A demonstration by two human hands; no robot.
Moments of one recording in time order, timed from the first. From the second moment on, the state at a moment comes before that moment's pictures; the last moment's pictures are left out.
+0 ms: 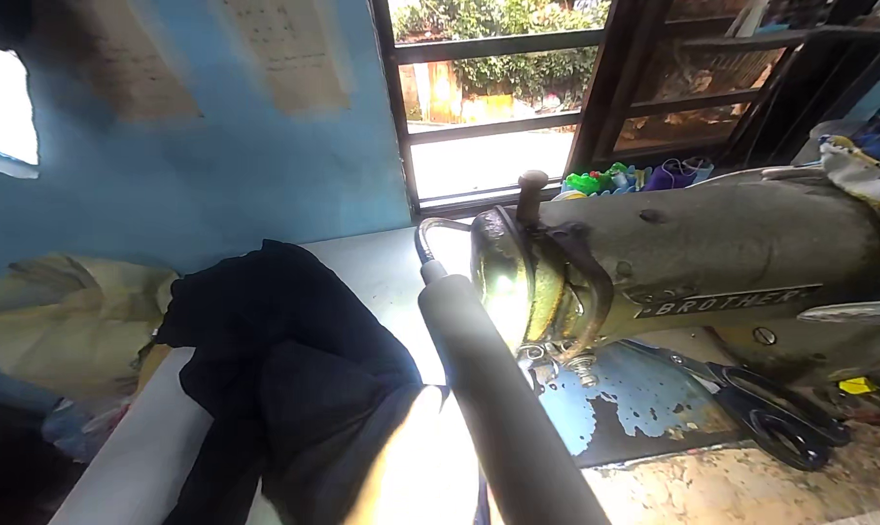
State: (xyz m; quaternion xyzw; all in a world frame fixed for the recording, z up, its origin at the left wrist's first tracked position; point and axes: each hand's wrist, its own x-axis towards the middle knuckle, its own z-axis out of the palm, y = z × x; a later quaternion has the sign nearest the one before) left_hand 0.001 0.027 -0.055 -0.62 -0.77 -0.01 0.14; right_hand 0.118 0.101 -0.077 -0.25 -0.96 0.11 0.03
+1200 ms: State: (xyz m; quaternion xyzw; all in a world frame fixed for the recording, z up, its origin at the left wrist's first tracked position) left_hand -0.052 0.031 -0.084 -0.66 -0.72 -0.16 -0.11; right_hand 0.127 0.117 -0.096 -0.17 -0.96 0.20 0.05
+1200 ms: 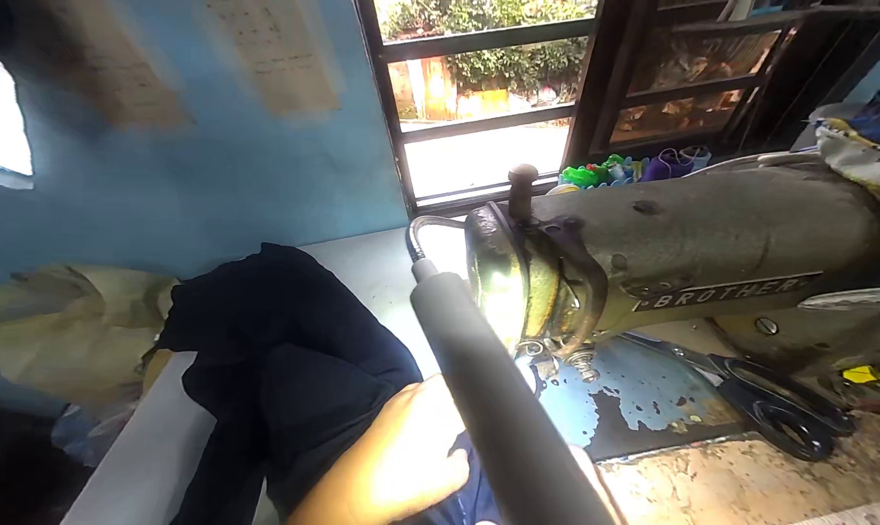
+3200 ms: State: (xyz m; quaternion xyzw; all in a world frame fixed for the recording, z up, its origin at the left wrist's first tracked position) left_hand -0.020 0.040 -0.053 -0.54 -0.80 -0.13 -0.23; right_hand 0.154 0.126 -0.117 -0.04 -0.97 0.24 0.09
